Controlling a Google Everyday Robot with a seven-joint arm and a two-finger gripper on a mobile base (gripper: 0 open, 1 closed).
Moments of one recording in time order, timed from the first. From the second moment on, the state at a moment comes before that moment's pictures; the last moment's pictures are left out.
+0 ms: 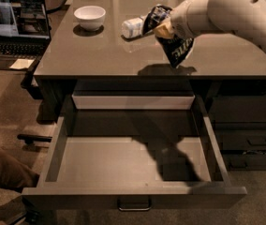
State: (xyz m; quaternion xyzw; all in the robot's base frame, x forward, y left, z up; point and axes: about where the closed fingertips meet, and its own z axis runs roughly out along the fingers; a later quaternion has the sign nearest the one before) arm 0.721 -0.111 0.959 -0.40 0.75 0.00 0.52
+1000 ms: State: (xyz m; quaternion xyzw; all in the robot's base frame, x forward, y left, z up) arm 0.770 -0.086 0.926 -0.51 0.72 0.01 0.47
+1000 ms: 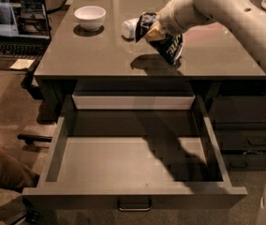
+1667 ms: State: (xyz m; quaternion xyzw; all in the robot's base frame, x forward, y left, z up) arm 0.770 -0.085 0.926 -0.51 0.72 0.01 0.47
